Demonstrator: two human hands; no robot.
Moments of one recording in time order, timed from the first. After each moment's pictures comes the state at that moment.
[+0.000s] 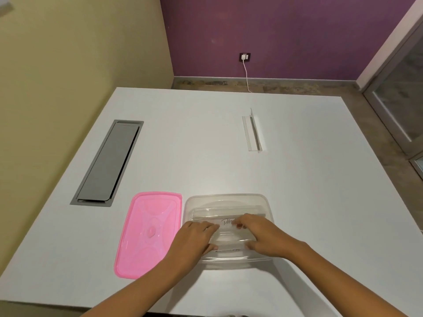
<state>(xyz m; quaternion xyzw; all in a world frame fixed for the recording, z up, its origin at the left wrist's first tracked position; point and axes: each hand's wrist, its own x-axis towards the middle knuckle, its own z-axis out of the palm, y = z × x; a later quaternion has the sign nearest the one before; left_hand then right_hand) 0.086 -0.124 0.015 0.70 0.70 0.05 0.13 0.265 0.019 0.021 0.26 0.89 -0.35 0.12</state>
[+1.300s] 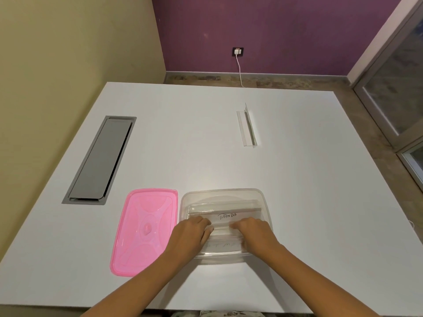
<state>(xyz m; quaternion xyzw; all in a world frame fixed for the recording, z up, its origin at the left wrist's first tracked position) 0.083 -0.120 -0.004 0.63 0.76 0.11 0.15 0.255 -0.006 -0.011 0.34 0.91 -0.16 0.16</state>
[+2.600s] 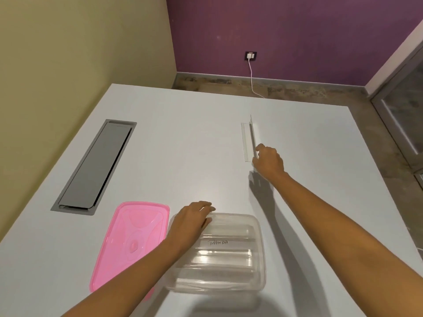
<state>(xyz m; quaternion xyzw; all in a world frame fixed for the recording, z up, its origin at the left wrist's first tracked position) 0.067 -0.033 0.006 0.61 0.77 0.13 0.15 0.174 0.231 0.023 0.52 0.83 -0.18 -0.05</state>
